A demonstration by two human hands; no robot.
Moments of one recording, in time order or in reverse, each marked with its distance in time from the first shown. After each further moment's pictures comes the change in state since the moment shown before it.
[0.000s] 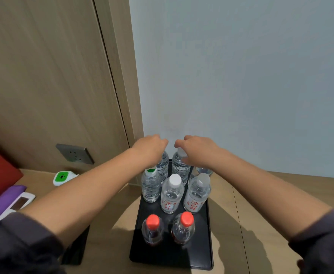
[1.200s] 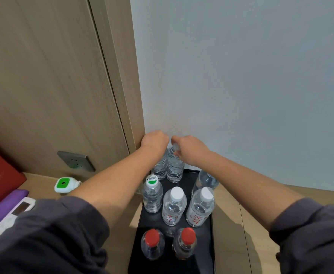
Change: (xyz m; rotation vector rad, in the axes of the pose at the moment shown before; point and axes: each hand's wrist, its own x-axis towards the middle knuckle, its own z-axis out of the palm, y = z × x) left_hand 0.055 -0.004 -0.004 0.064 0.016 -0.189; right_hand 0.060 0.008 0.018 0.240 0.136 0.006
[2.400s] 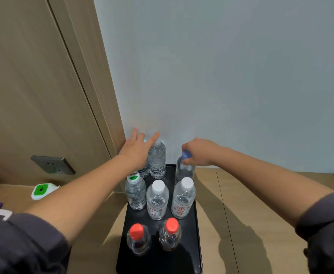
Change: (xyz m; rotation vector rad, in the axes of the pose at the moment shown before) left_hand -0.020 0.002 0.031 -0.113 0.018 0.129; right_hand -0.067 0.052 -0.027 -0.109 -0.222 0.049
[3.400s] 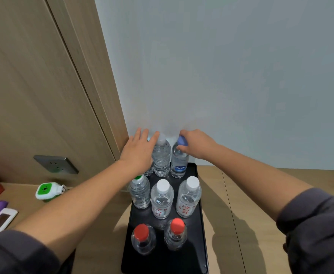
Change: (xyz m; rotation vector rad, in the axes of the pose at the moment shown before) left_hand -0.017 0.007 -0.001 0.007 0.103 -0.017; right_hand 0.039 -0.004 0.017 0.220 0.226 0.125
